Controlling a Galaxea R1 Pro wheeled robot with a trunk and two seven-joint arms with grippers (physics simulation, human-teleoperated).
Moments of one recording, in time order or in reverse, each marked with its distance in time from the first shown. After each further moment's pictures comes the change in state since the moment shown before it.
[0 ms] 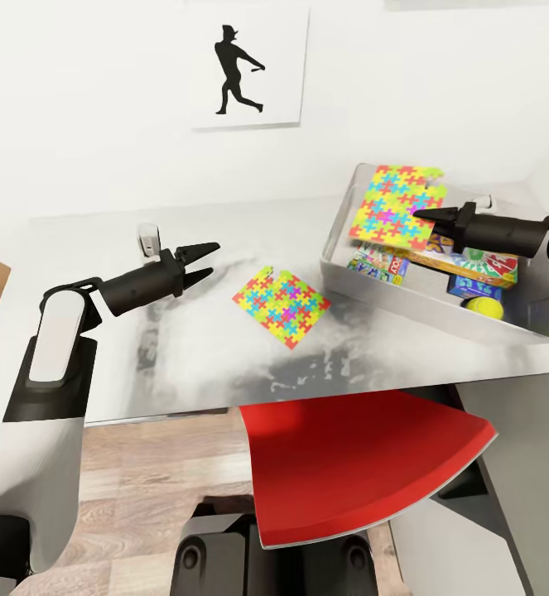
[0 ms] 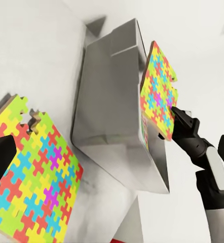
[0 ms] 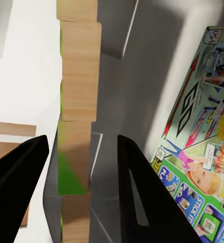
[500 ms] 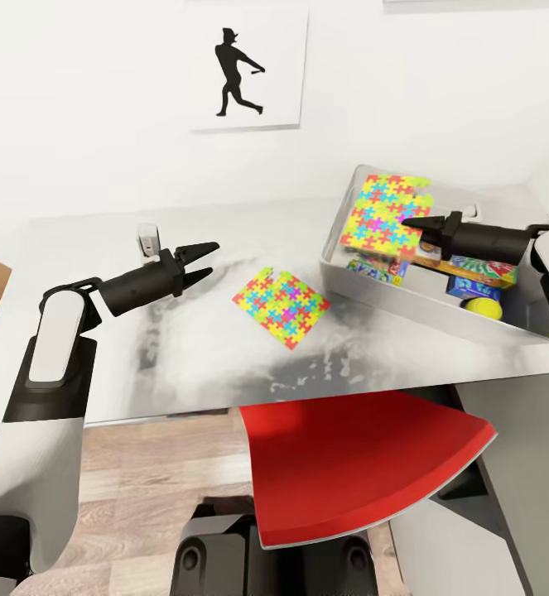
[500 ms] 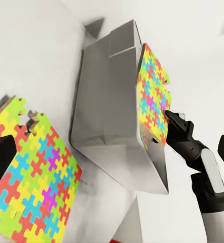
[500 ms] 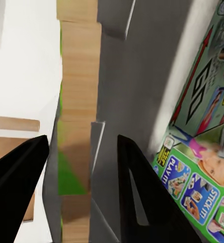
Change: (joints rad) left arm 0.001 -0.001 0.003 -0.001 0.000 0.000 -0.001; right arm 0.026 0.030 0.003 0.000 -0.002 0.000 0.000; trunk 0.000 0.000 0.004
